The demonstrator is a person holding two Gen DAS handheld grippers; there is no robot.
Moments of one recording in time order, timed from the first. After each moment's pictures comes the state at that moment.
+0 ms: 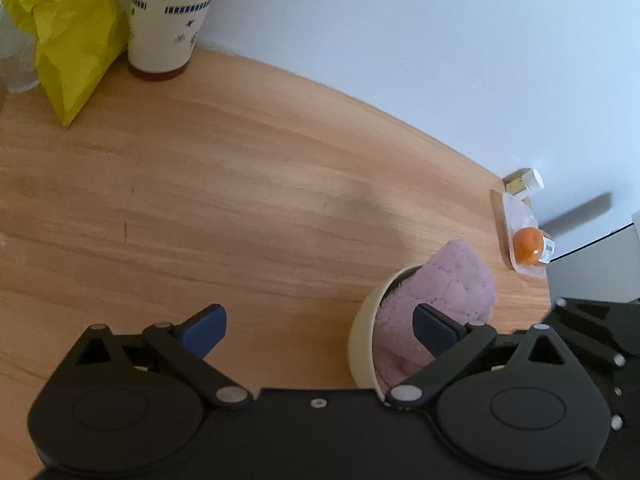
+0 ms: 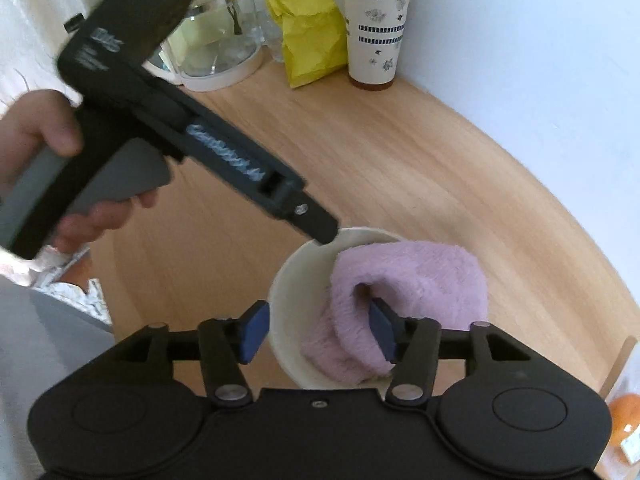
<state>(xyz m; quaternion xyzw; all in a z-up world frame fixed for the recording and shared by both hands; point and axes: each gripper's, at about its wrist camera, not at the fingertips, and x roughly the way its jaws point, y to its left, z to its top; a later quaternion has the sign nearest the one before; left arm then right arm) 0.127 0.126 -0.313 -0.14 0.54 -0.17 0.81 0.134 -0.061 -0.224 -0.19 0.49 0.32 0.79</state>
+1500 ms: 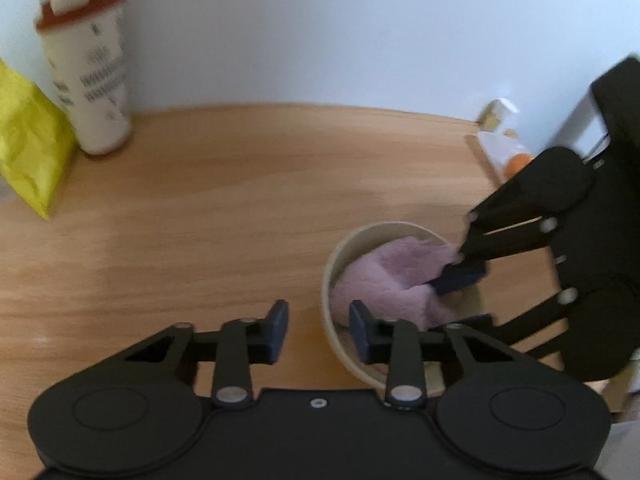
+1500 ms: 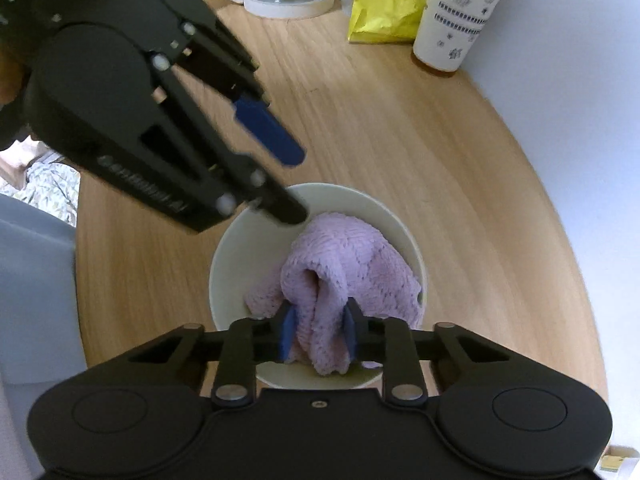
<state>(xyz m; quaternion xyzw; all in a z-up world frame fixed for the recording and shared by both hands) 0.229 0.048 -0.211 -0.01 0.51 -0.22 0.83 0.154 -0.067 -0.255 -0.33 0.48 0.41 0.70</state>
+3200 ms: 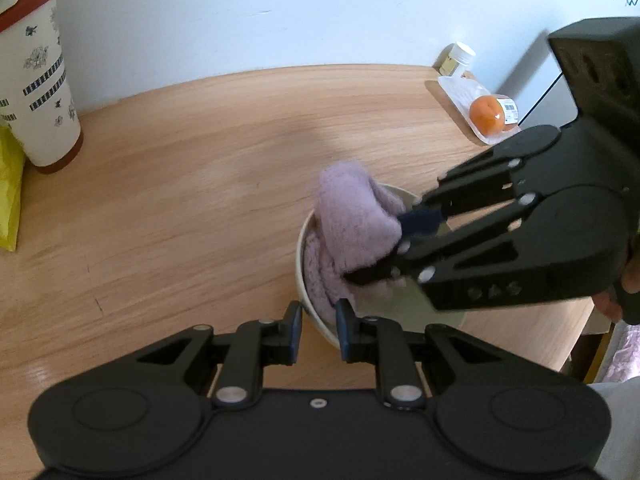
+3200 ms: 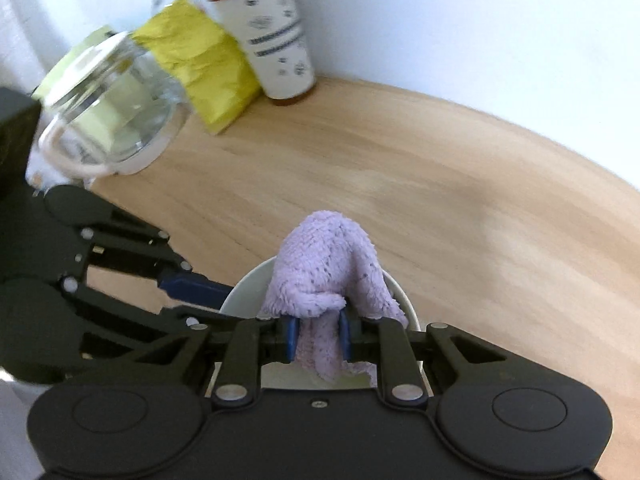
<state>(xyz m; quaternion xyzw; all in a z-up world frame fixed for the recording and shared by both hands) 0.240 0.058 -0.207 0.06 0.53 -0.29 0.80 0.189 -0.077 -0.249 -0.01 0.53 0.24 0.81</state>
